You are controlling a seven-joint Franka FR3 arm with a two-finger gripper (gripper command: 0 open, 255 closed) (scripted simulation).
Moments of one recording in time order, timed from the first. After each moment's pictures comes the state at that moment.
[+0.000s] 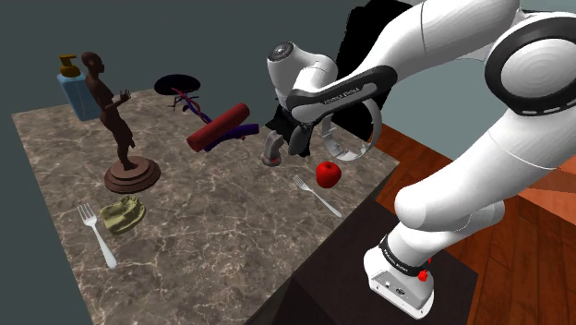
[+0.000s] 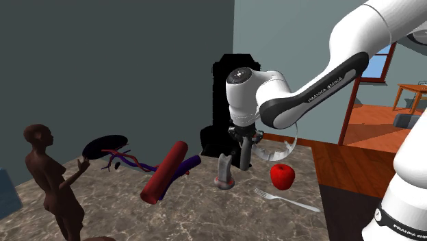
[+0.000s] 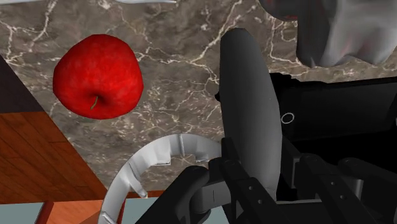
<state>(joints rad) -0.65 -0.07 0.73 -2.28 -0.58 2.10 1.97</state>
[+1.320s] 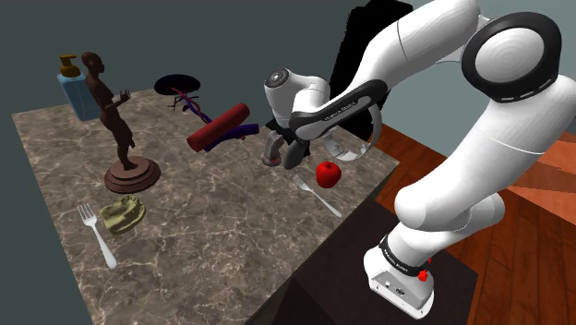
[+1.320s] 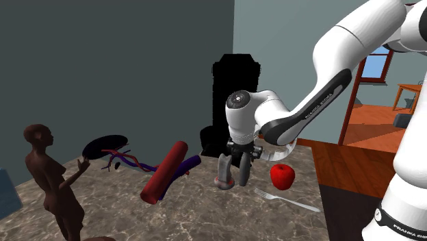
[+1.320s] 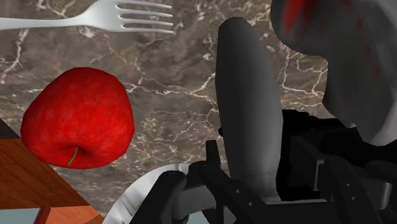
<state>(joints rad) -0.65 0.08 0.73 -2.32 -0.75 2.18 2.14</state>
